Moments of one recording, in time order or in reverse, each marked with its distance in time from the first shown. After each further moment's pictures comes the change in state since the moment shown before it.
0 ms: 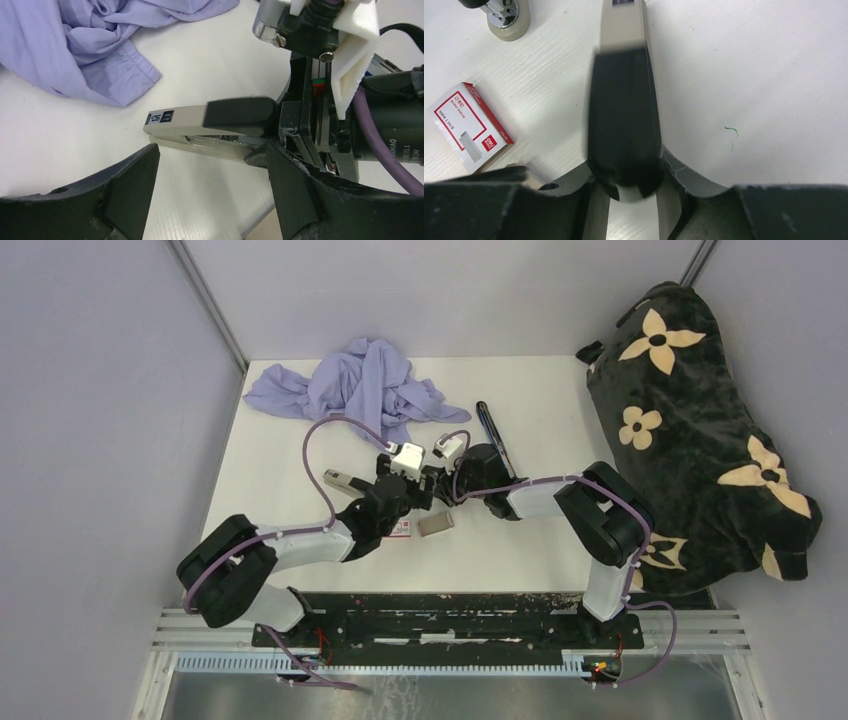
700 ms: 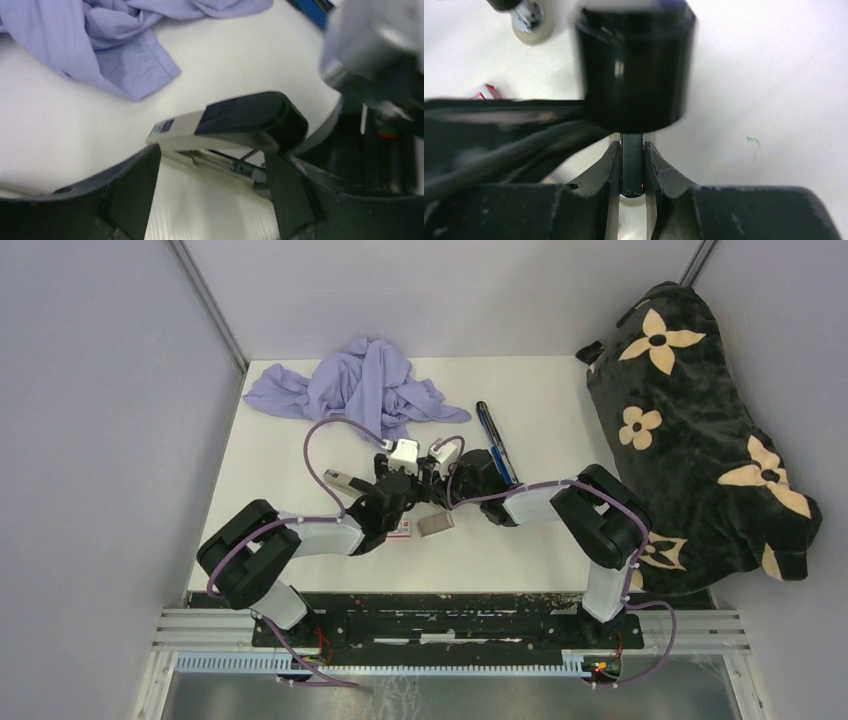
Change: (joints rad) left arm 0.062 0.097 0.009 0.079 -0.092 -0.098; right arm 0.047 -0.003 -0.022 0.063 0.033 0.008
